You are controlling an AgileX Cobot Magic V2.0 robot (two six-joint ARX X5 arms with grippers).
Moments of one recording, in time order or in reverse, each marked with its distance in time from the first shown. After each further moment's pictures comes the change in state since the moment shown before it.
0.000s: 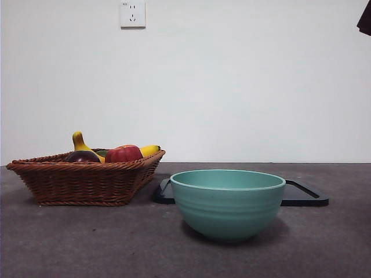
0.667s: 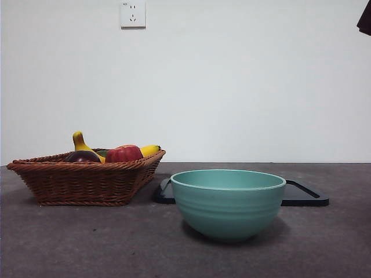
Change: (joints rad) left arm 0.000 0.000 0.000 -0.077 -0.004 -0.003; right arm 0.000 0.000 0.000 0.001 0.000 0.000
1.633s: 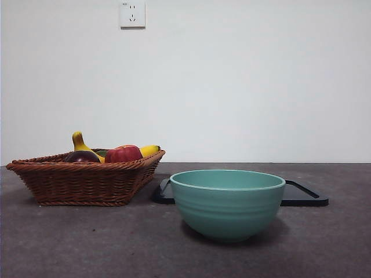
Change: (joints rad) left arm 0.000 0.000 0.000 0.000 0.000 0.000; right arm -0.385 -0.206 -0.093 0.314 0.030 -0.206
